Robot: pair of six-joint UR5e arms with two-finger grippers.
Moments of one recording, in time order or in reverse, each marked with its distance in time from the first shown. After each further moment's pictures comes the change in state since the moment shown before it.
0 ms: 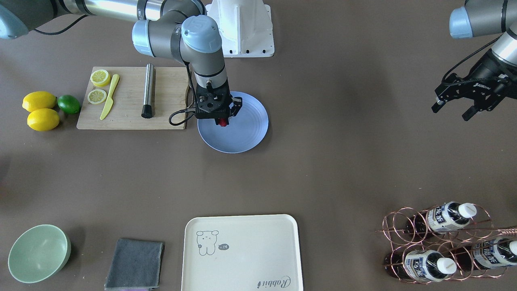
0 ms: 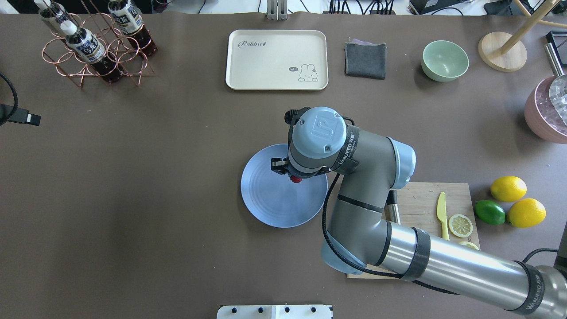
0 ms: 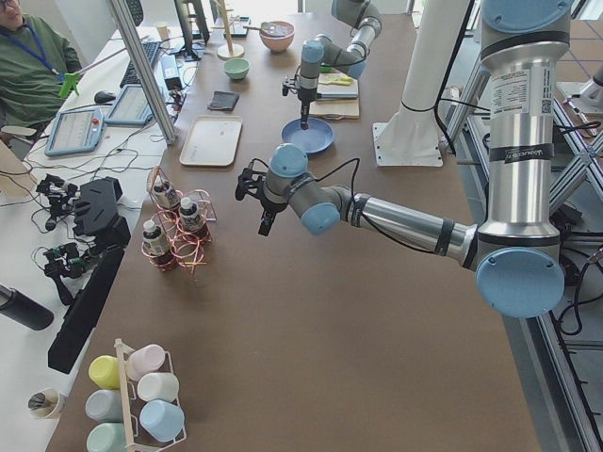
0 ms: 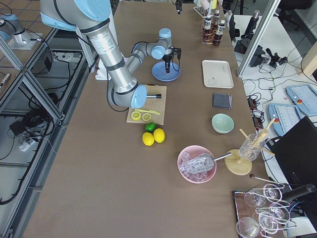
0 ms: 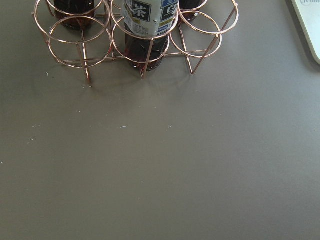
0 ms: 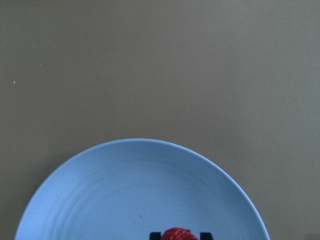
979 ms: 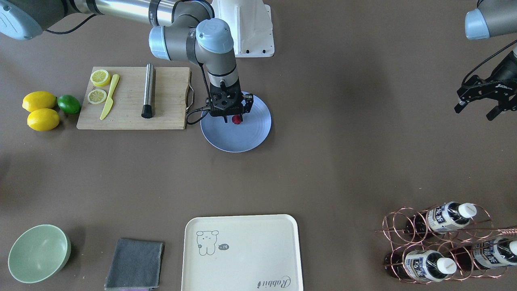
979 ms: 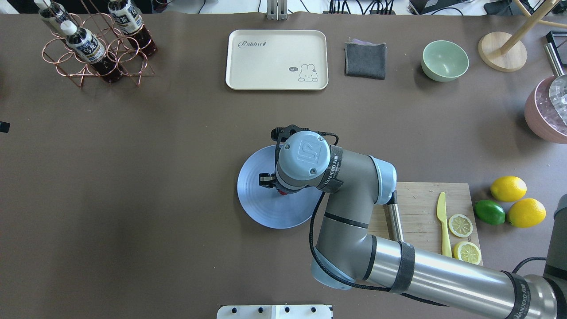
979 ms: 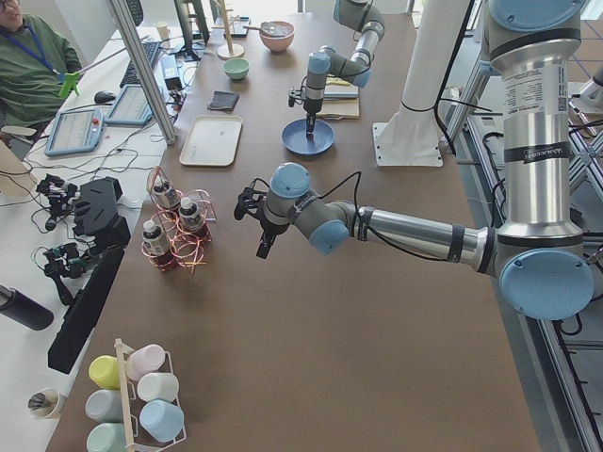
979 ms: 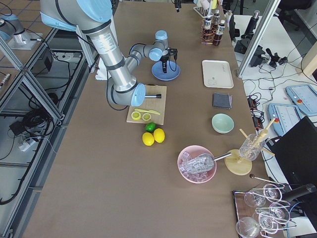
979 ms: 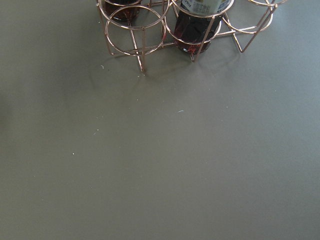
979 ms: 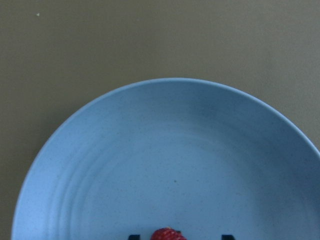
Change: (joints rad) left arm -0.055 0.048 0.049 0.002 0.000 0.125; right arm -0.041 0.023 -0.060 0.083 -0.027 0.014
